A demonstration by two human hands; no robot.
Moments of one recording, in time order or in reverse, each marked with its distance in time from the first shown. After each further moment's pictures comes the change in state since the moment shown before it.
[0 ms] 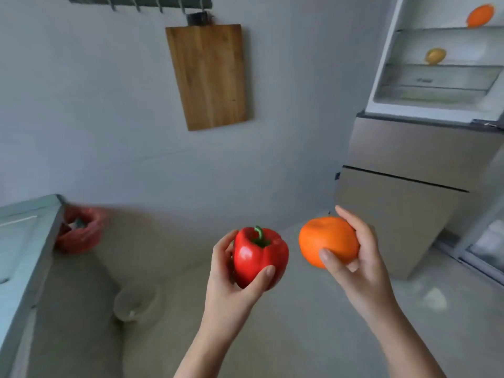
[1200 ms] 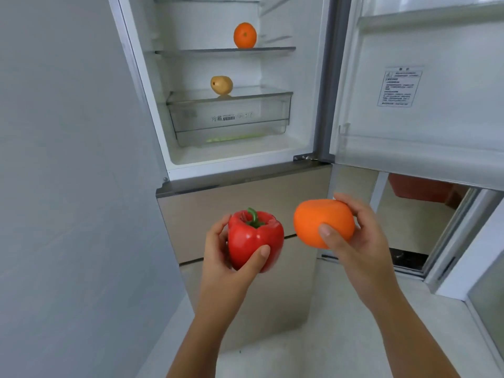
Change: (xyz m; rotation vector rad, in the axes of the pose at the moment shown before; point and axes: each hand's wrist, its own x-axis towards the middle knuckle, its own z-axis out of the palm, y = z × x) left_hand 0.443 -0.103 0.533 -0.332 -0.726 -0.008; right_hand 0.398 0.259 -0.314 -0.238 0.719 0.107
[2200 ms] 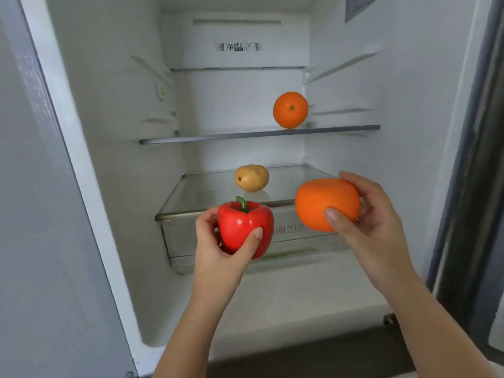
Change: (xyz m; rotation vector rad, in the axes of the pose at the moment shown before) left_hand 0.436 -0.050 -0.012 0.104 0.209 0.296; right_hand 0.405 0.093 0.138 0.098 -0.100 -0.326
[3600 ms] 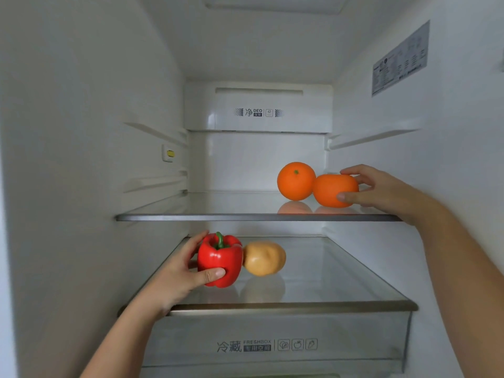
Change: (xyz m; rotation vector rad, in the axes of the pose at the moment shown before) left_hand 0.170 -0.044 -0.029 0.154 -0.322 -0.119; right_hand 0.265 0.051 -0.038 -0.550 -0.386 0.169
